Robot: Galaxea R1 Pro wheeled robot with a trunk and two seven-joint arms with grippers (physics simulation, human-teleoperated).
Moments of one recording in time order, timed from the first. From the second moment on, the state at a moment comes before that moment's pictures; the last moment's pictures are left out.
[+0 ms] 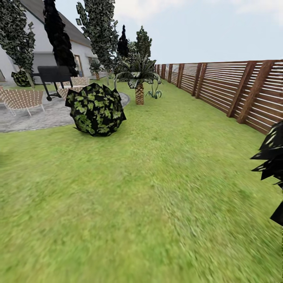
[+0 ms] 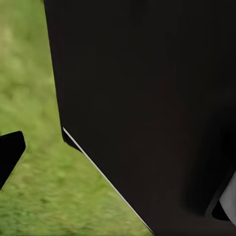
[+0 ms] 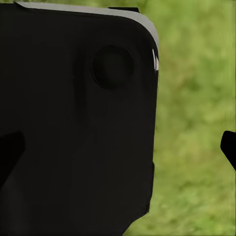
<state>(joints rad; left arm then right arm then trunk) 0.00 -0.01 0.01 -0.03 0.01 -0.01 0.00 -0.06 -0.02 0.00 -0.01 0.00 -0.17 0.00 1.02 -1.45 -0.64</state>
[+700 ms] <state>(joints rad) 0.00 -0.01 0.01 -0.03 0.01 -0.01 0.00 -0.06 -0.02 0.00 -0.01 0.00 -0.17 0.00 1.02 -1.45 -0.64</state>
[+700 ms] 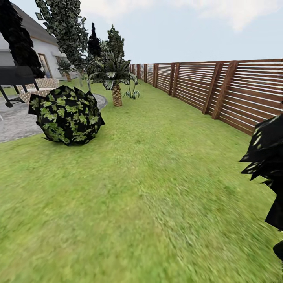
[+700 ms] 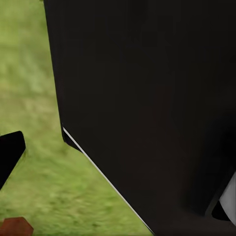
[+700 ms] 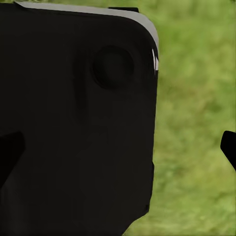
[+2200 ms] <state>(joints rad) 0.00 -0.02 0.01 -0.03 0.01 -0.01 0.00 -0.06 -0.02 0.00 -0.01 0.00 -0.17 0.00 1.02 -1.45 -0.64</state>
